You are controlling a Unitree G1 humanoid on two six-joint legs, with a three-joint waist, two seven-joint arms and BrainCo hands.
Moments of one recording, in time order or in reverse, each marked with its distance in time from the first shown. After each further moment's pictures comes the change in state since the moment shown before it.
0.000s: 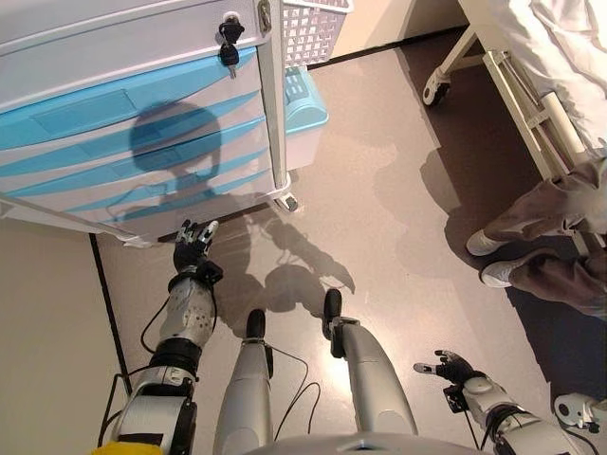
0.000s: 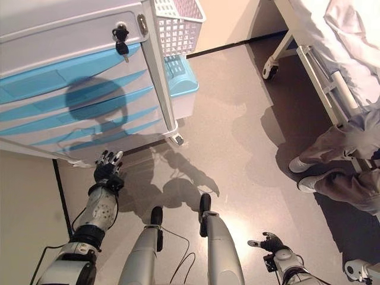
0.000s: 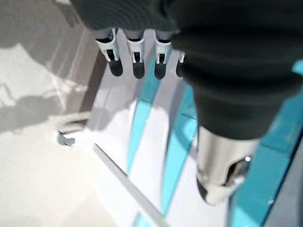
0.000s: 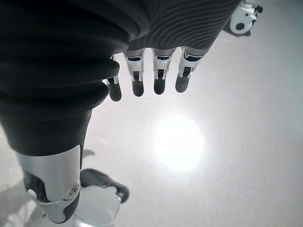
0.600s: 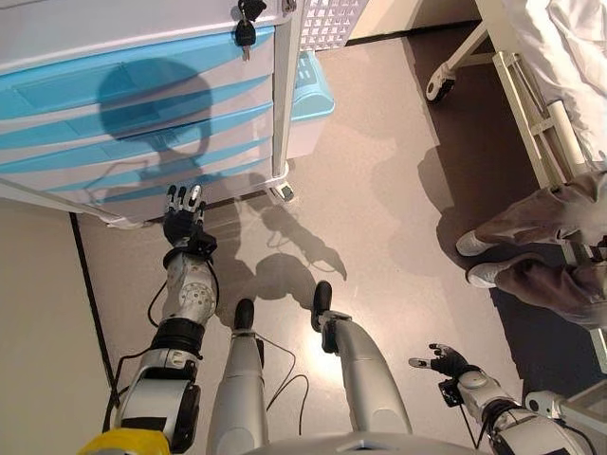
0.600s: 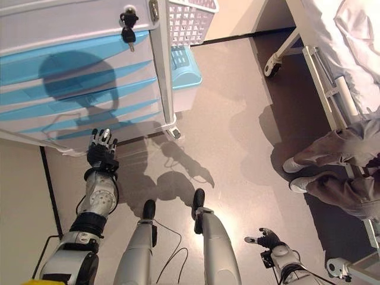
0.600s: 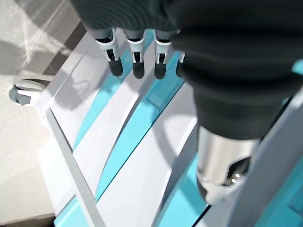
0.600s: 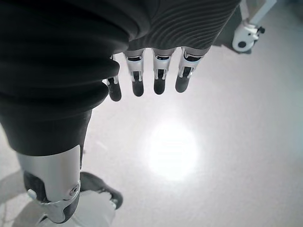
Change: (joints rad) left arm -0.081 0.002 0.034 -0.106 -0.184 -0.081 -0.017; right arm -0.016 0.009 0.038 -0.015 0.011 -0.007 0.000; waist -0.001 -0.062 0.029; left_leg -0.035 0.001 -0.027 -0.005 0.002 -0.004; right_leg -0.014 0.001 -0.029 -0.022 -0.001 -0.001
